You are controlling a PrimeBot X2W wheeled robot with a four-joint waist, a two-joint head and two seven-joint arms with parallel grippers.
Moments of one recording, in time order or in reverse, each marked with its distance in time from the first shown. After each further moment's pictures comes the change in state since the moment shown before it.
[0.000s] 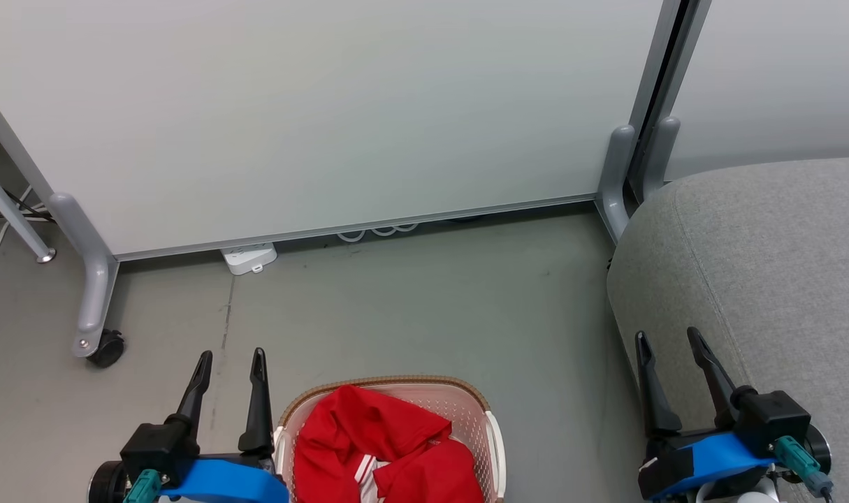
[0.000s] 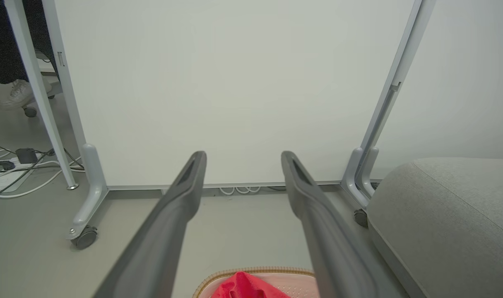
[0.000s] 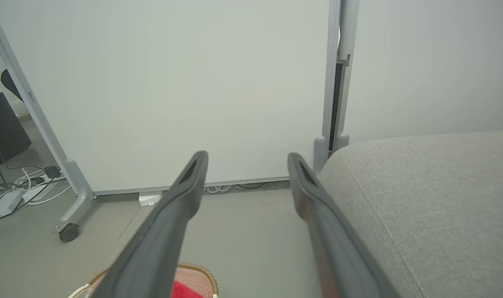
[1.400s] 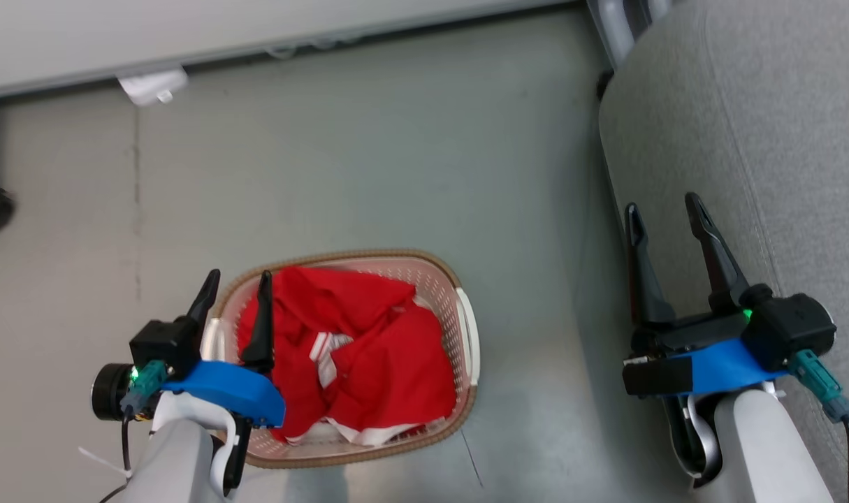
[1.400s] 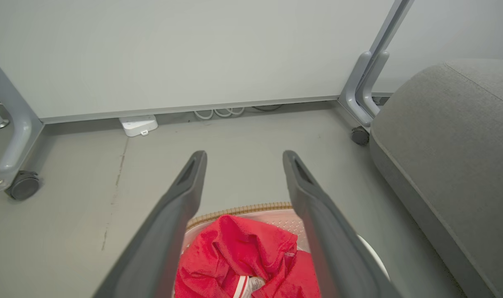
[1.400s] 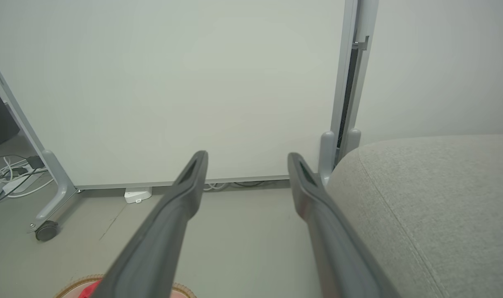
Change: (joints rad) left arm -0.285 0.013 -0.015 0.260 0.034 -0.064 -0.004; right arm -0.189 -0.001 0.046 -0.136 -0.011 0.000 -0.012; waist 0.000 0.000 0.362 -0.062
